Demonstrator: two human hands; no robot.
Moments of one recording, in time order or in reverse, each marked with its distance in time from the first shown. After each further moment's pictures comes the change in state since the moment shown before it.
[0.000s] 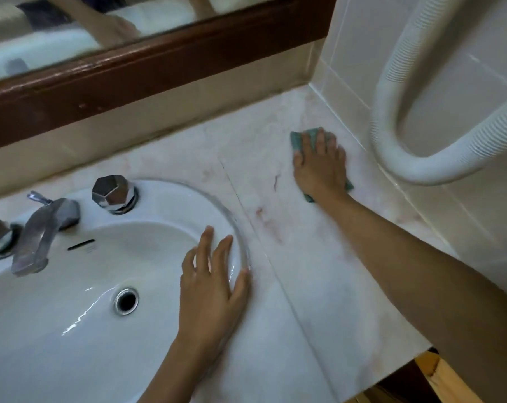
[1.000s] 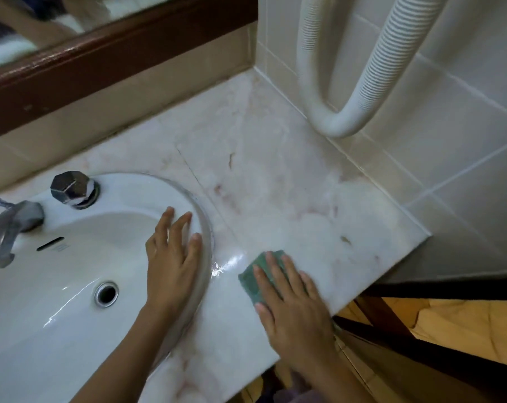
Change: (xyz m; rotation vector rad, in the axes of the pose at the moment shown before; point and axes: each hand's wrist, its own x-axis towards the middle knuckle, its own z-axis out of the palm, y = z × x) left_hand 0.000 -0.002 -0.006 -0.135 0.031 0.030; right_hand -0.332 0.019 0.018 0.086 -0.066 -0.265
